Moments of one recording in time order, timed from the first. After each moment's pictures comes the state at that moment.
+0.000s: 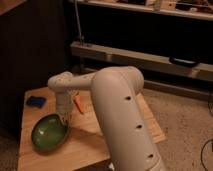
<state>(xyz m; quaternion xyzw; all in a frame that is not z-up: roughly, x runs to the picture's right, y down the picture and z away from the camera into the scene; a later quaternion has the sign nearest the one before) -0.221 0.175 0.824 -0.43 0.22 0.46 0.74</state>
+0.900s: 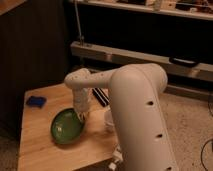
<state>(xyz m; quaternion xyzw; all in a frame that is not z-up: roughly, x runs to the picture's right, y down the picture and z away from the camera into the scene) -0.122 0.174 0.801 -0.39 0.28 0.49 0.72</state>
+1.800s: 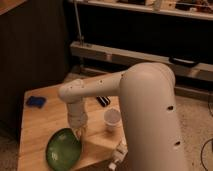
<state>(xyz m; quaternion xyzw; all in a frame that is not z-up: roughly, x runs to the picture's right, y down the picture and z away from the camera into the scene) -0.141 0.242 0.726 -0.46 0.27 0.39 0.75</state>
